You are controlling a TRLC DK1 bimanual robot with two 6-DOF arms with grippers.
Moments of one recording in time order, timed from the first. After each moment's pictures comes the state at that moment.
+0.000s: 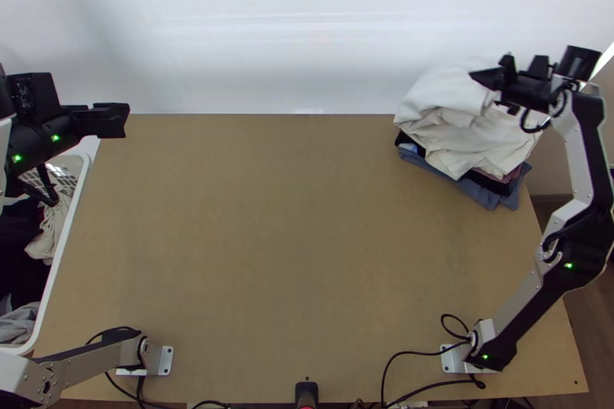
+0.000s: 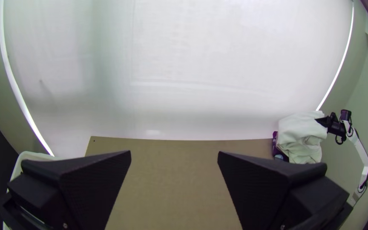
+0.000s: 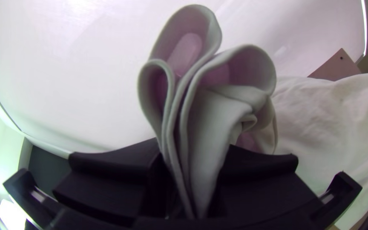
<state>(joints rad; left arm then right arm) 0.03 1.30 1.91 -1.07 0.11 -0.07 -0.29 1.96 1.97 -0.55 -0.84 0.65</state>
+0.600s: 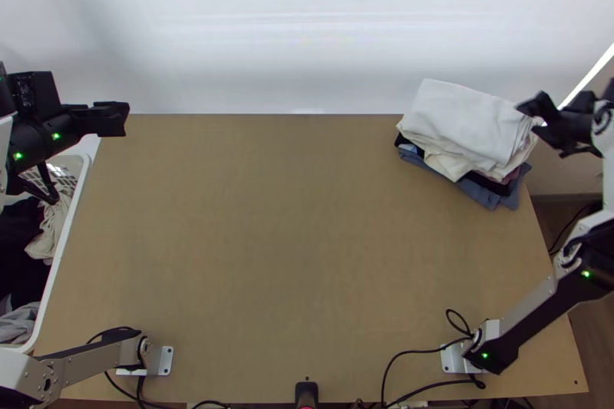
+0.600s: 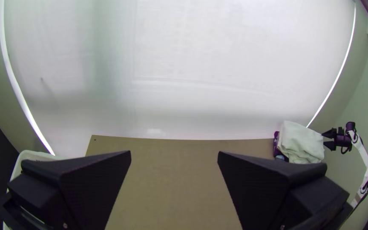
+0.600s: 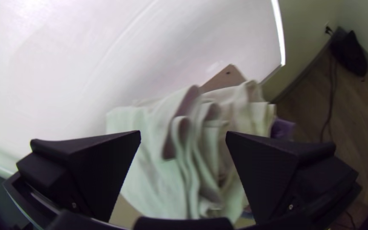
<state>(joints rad) 0.04 1.31 1.91 -1.07 0.11 -0.07 -0.49 1.93 1.88 -0.75 -0.50 0.32</state>
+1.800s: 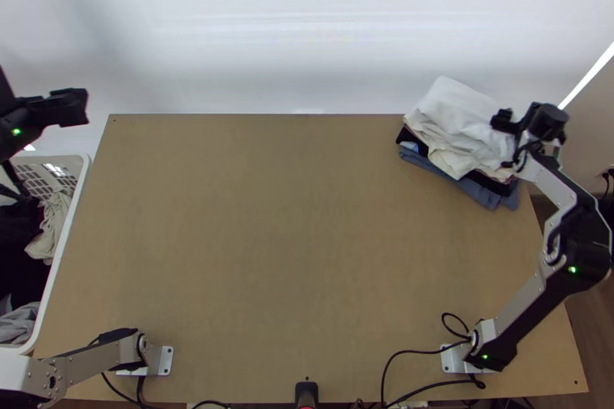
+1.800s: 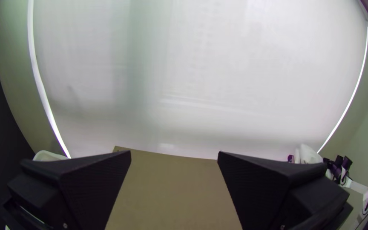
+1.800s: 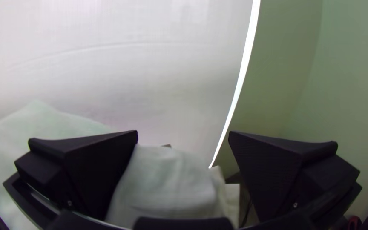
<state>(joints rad) 0.19 1.29 1.97 -1.05 0.11 -0.07 -0.30 1.91 1.35 0.32 0.17 -0.06</state>
